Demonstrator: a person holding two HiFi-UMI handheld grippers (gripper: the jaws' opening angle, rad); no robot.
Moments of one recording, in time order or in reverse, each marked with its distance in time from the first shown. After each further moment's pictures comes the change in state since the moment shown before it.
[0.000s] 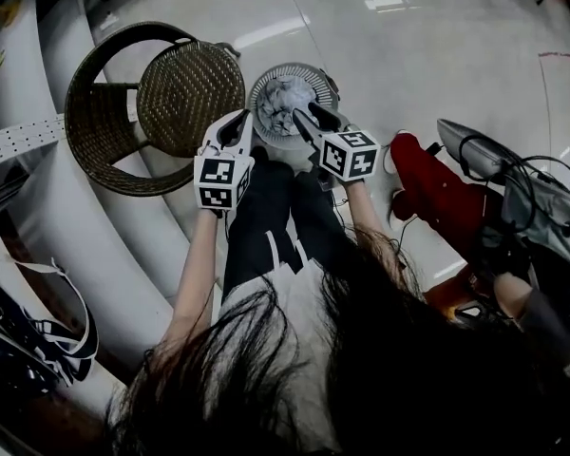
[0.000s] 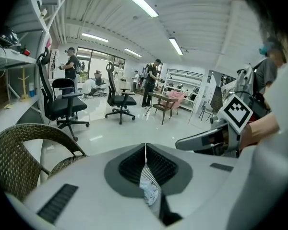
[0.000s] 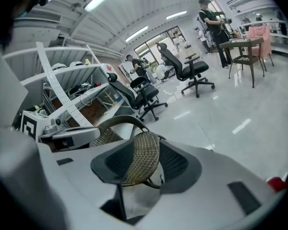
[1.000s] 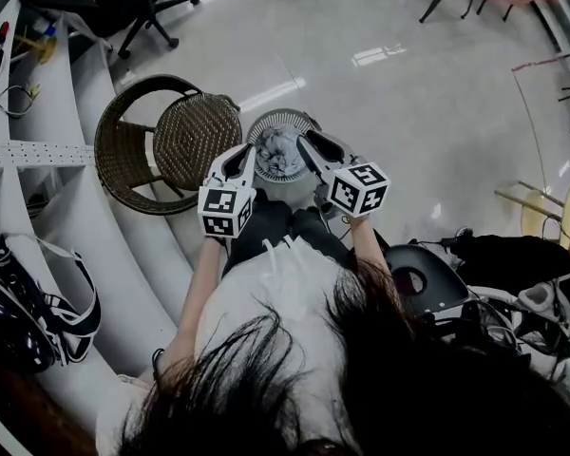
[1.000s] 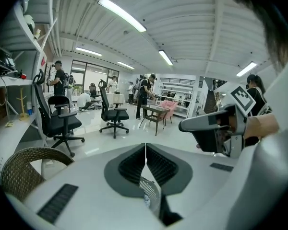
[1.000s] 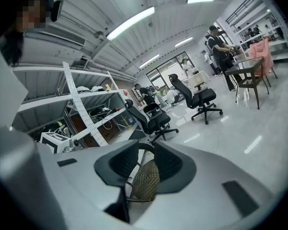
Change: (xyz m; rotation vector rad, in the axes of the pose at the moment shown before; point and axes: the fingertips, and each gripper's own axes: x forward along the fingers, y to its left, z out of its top) left arm -0.106 -0.090 0.075 0.081 -0.140 -0.055; right arm -0.171 0.101 0.081 -0.074 -0.310 0.100
